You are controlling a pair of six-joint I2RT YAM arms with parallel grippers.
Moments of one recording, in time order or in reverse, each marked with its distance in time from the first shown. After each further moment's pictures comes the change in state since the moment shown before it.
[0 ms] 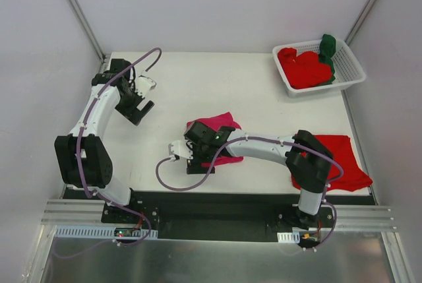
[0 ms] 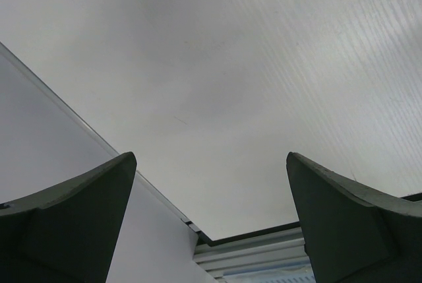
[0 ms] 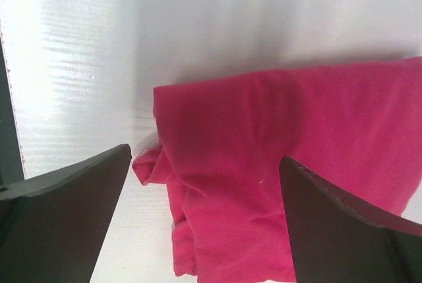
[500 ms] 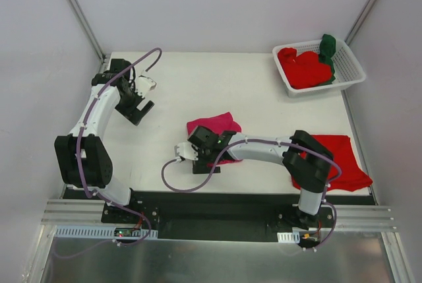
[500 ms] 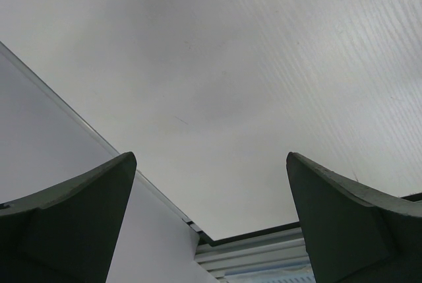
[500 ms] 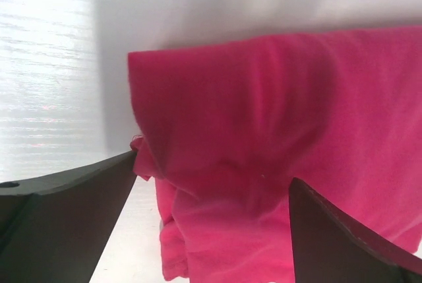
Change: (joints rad) left arm 0.000 0.000 0.000 0.000 0.000 0.008; right arm 0.004 0.000 -0.113 0.076 0.159 -0.007
